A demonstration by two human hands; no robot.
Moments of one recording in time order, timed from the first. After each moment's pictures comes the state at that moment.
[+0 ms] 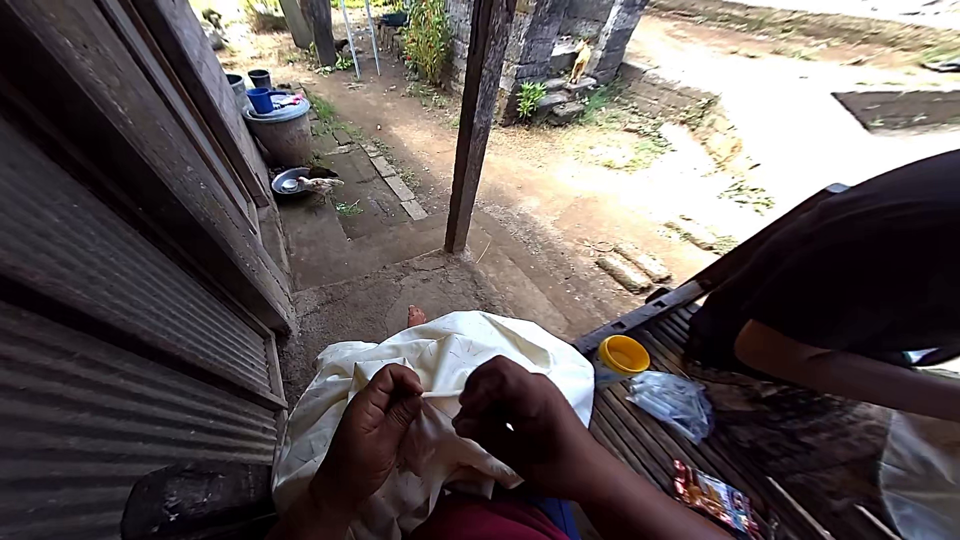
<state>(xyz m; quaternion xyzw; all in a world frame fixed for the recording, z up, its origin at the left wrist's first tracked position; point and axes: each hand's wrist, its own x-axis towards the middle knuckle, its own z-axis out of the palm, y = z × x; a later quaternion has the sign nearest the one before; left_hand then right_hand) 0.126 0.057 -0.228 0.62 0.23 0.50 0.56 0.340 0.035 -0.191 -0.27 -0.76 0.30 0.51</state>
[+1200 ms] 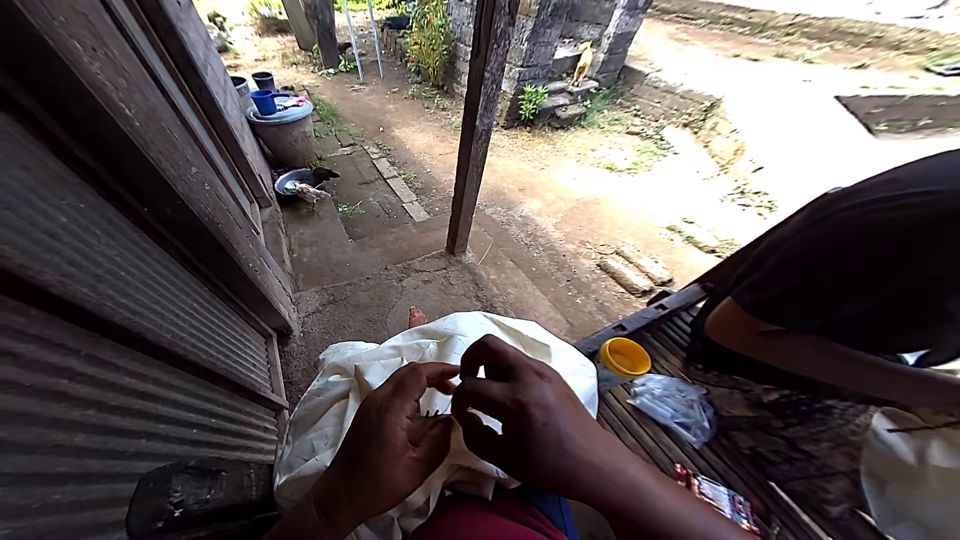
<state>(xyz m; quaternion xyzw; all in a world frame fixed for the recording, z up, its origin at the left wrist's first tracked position) 0.134 0.052 -0.197 0.80 0.31 0.40 0.32 0.337 0.037 -0.169 -0.39 -0.84 0.03 0.37</state>
